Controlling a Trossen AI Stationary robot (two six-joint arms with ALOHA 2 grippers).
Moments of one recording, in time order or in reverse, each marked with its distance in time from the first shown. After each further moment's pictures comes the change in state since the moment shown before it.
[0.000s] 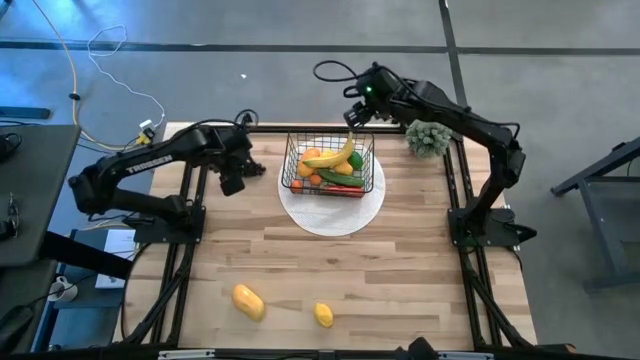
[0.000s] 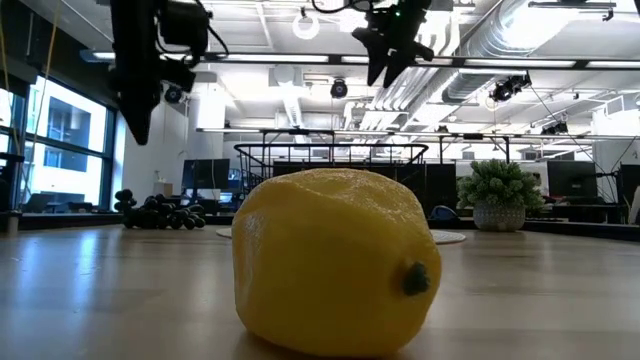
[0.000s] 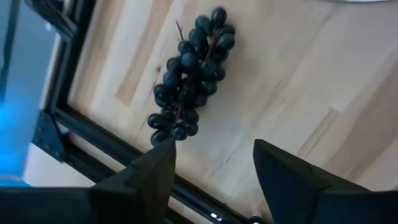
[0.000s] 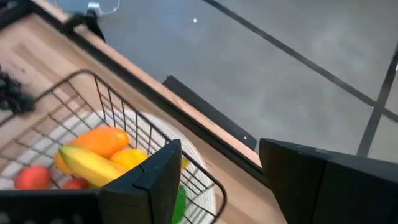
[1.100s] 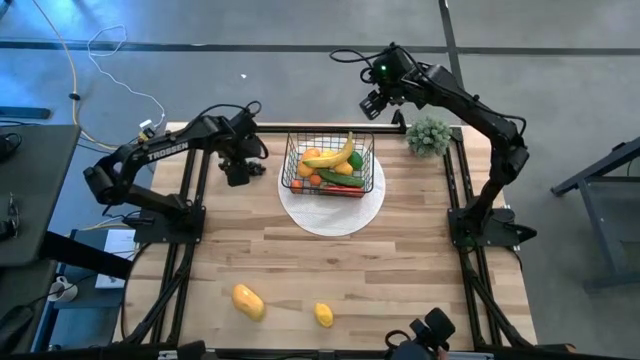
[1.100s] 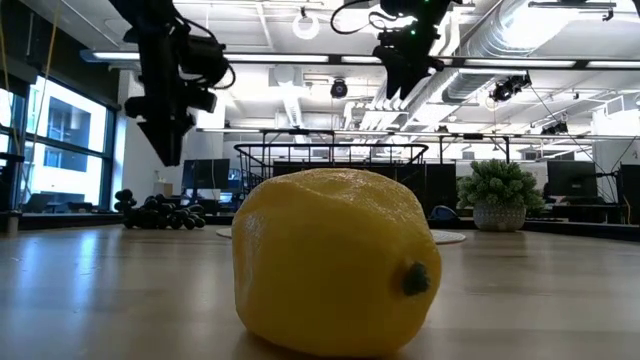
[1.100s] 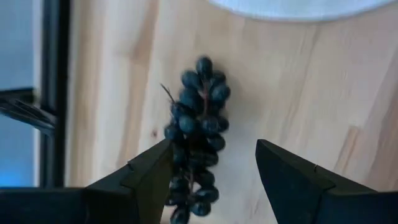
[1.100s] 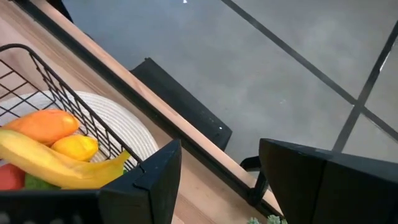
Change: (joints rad) left arm 0.155 0.156 0.000 0.214 0.179 0.435; right arm -0.185 0.000 0.000 -0.033 -0.102 -0.213
